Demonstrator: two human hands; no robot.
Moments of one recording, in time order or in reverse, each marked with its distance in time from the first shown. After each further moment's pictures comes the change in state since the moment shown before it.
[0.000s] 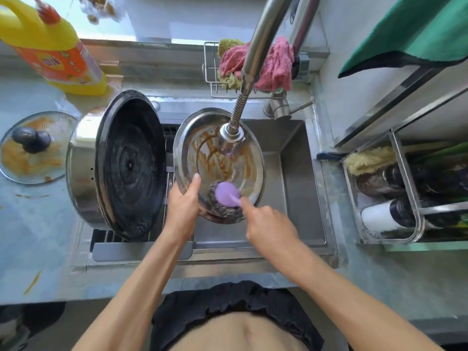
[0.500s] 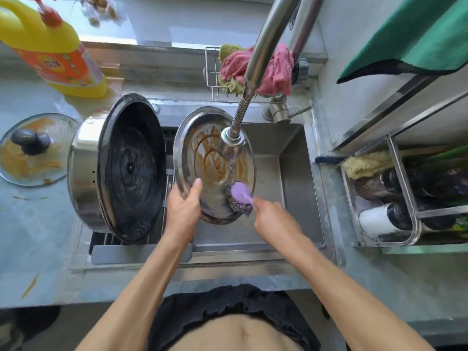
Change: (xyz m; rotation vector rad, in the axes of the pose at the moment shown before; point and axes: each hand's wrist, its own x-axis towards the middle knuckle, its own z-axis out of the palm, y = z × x) left_hand -0.001 0.000 -0.001 0.080 0.012 0.070; right_hand 0.014 0.007 0.003 0.193 -0.003 0.124
